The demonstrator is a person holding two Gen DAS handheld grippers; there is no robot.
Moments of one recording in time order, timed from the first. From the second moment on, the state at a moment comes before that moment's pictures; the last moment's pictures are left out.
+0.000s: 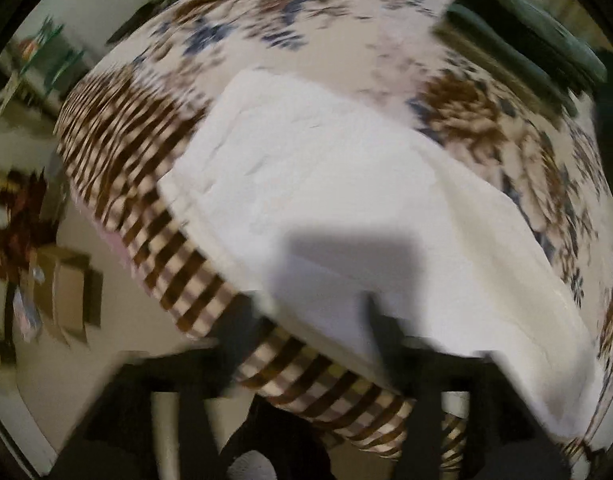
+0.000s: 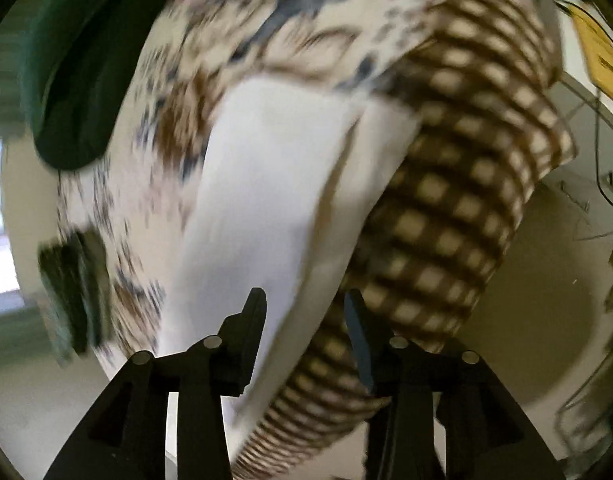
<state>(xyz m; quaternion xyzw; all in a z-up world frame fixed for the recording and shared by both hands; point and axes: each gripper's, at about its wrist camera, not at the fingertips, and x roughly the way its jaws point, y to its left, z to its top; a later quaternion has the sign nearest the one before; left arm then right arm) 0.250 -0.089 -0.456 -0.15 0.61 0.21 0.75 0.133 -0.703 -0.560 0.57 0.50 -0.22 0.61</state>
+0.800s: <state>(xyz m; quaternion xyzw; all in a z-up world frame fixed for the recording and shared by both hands) 0.269 -0.118 -0.501 -0.08 0.66 0.16 0.73 0.141 -0.729 -0.593 0.54 0.50 -0.29 0.61</state>
